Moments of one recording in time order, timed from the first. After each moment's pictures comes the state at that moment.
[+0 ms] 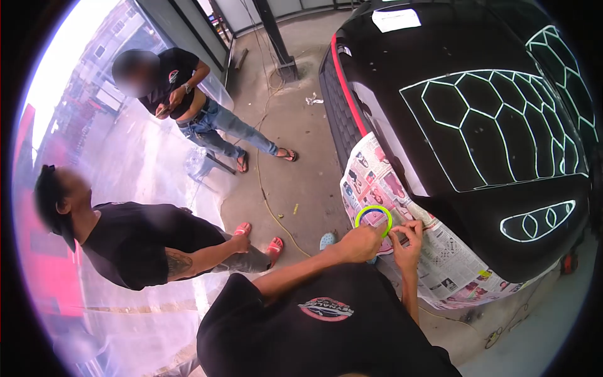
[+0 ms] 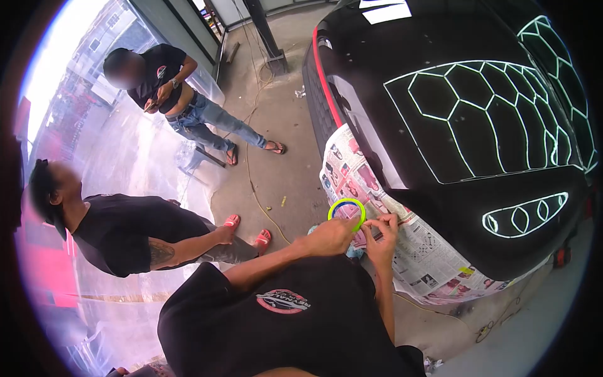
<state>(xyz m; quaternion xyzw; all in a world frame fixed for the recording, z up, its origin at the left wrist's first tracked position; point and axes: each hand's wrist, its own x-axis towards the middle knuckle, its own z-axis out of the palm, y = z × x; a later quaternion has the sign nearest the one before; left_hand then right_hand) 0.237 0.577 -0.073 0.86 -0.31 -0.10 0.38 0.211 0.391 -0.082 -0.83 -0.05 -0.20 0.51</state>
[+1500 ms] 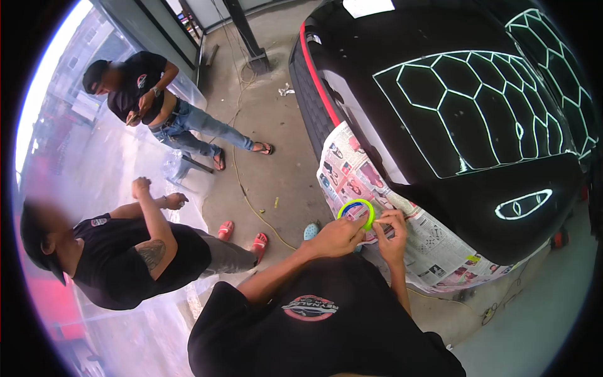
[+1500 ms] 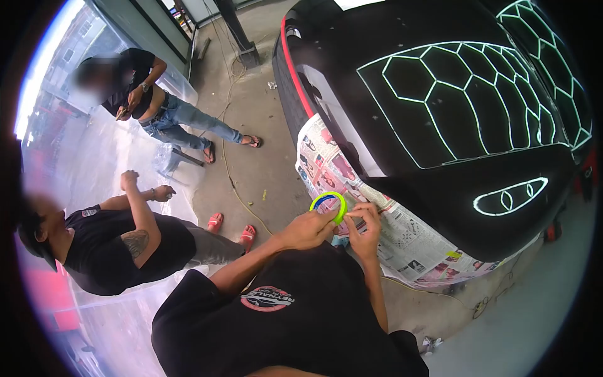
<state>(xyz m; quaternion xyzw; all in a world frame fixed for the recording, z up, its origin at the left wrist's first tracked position) 0.245 0.584 -0.049 0.84 -0.30 -0.17 0.42 0.214 0.386 -0.084 -0.80 -0.06 -0.21 0.56</state>
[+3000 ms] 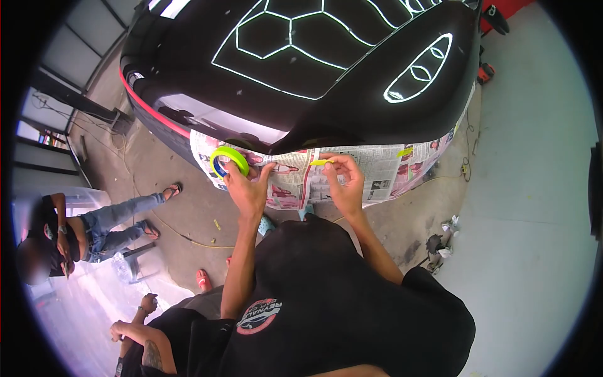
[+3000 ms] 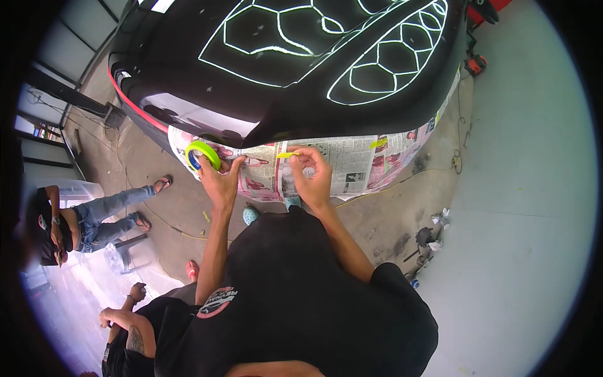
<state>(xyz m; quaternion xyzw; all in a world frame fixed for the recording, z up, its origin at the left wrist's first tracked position) 0.318 0.524 -0.094 0.88 -0.16 0.16 0.42 0.185 0.347 -0.068 -0.69 0.17 -0.35 0.61</state>
